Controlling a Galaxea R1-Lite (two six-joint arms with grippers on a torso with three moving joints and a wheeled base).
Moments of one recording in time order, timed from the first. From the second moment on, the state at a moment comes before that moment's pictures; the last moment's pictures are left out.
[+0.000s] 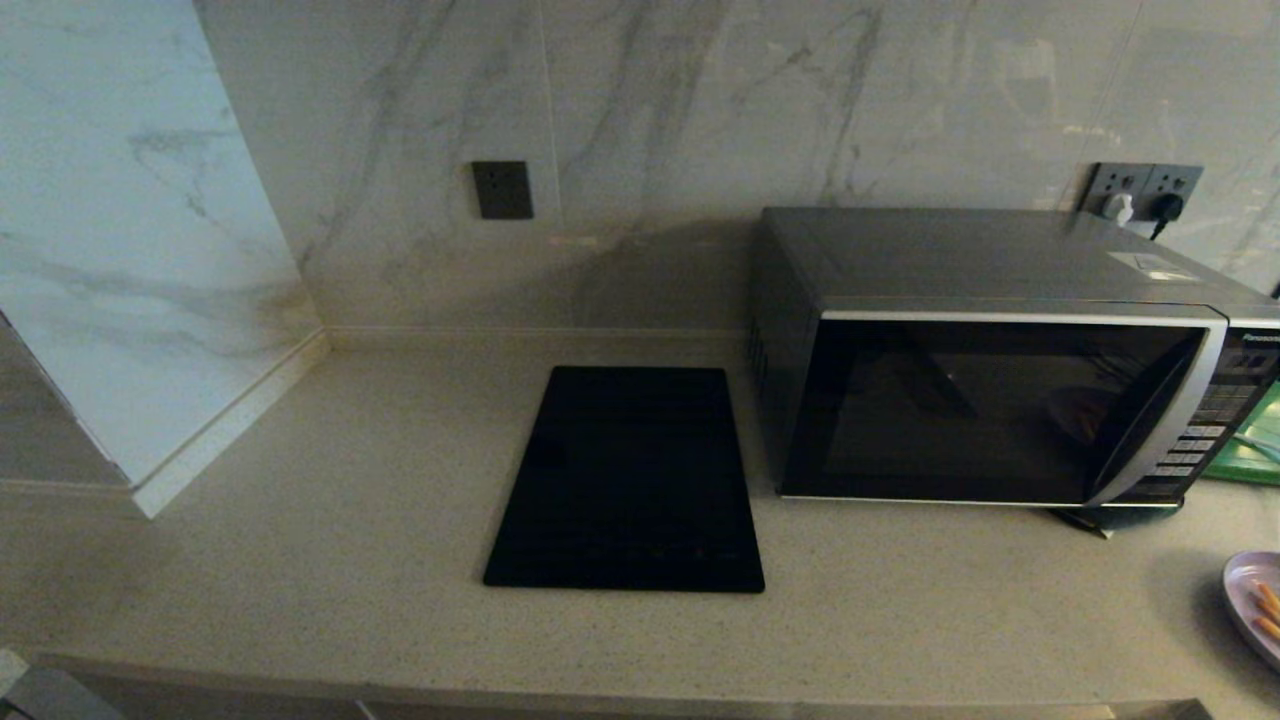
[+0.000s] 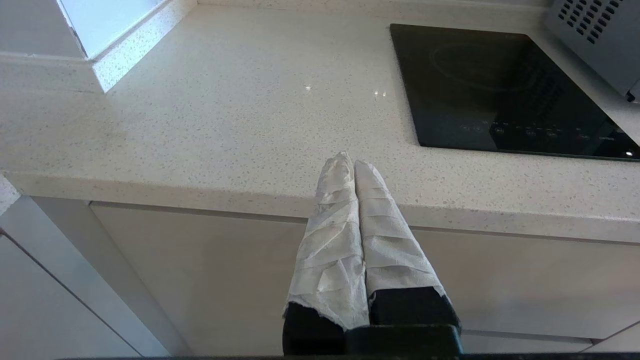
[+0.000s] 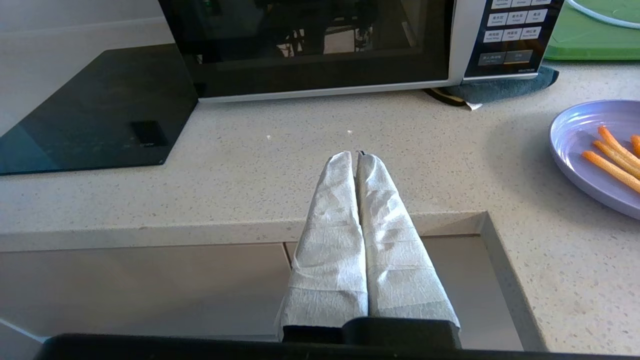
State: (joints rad) left arm 0.00 0.00 0.00 -0.01 0.02 -0.07; right arm 0.00 0.00 0.00 0.00 -0.05 0.15
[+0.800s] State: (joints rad) left arm 0.00 0.00 0.00 -0.01 0.02 -0.07; right arm 0.00 0.00 -0.01 0.00 -0.05 0.15
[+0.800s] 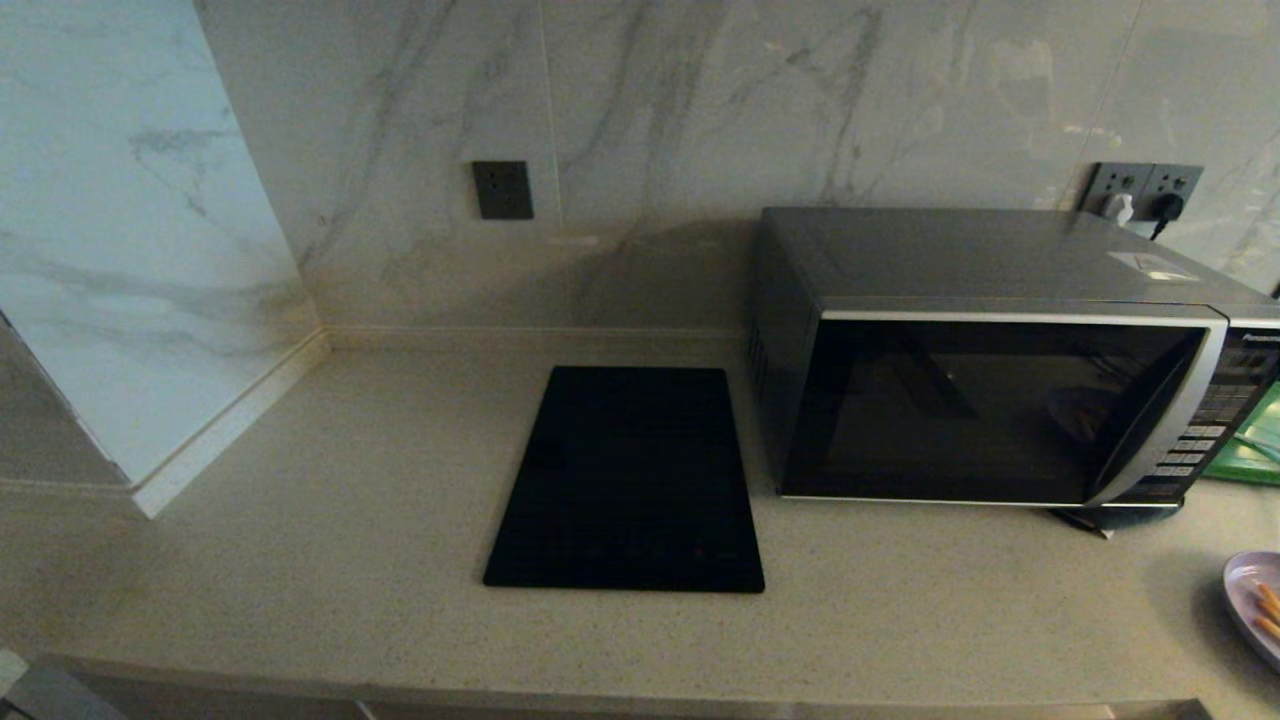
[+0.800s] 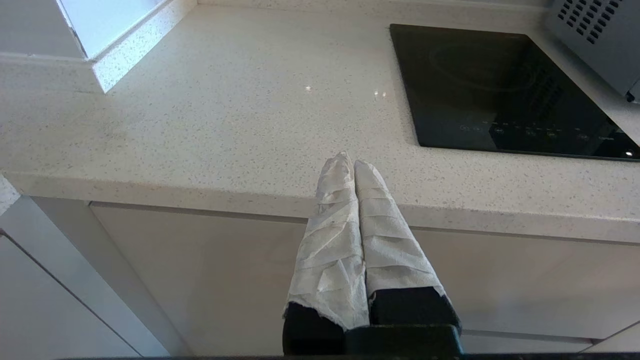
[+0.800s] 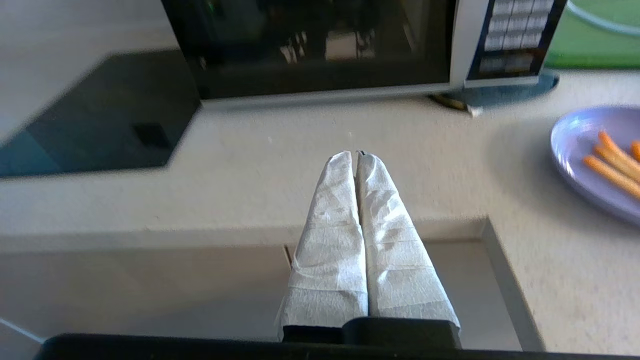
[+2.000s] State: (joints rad) left arm 0.00 0.00 0.00 -0.01 0.02 -0.07; right arm -0.03 0.73 -0.84 0.26 -0.61 0.09
